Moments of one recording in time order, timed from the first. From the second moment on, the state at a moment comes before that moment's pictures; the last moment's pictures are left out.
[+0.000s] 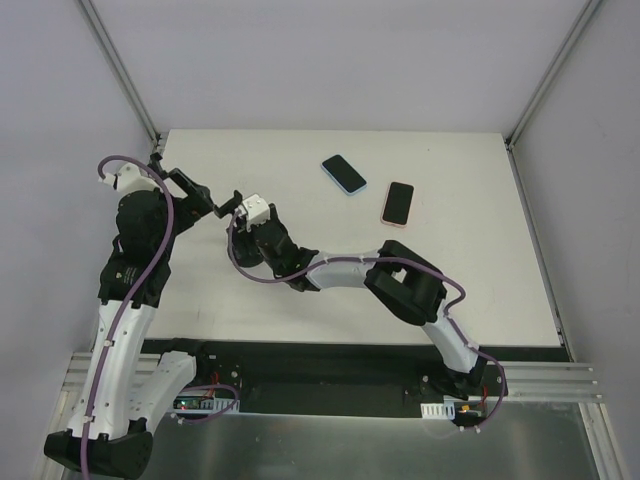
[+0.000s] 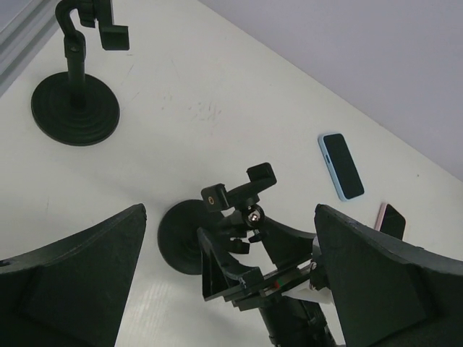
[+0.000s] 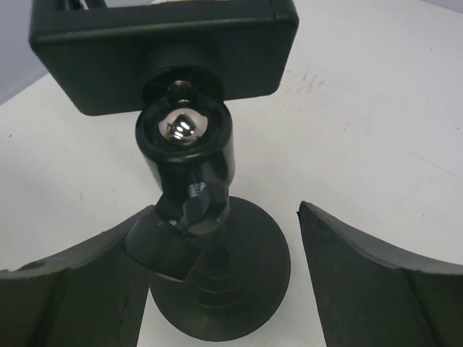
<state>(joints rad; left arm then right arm) -0.10 0.77 1.00 -0.53 -0.20 -0.57 1.12 2.21 1.47 0.54 0.42 0.12</state>
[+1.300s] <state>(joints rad) 0.01 0.99 0.97 -0.32 0.52 -0.55 0.55 2.00 1.21 0.52 -1.01 0.12</state>
